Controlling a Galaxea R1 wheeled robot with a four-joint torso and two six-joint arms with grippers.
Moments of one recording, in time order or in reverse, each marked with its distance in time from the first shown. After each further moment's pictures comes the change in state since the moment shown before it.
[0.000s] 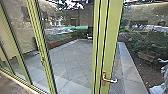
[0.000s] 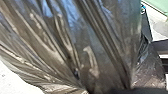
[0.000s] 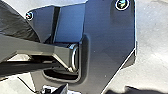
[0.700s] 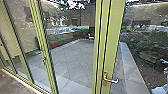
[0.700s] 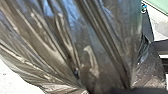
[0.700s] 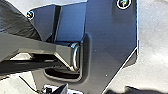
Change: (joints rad) left arm 0.002 0.016 -0.026 0.010 0.000 0.000; right arm -0.002 0.006 -0.001 0.000 0.000 0.000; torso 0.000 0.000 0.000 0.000
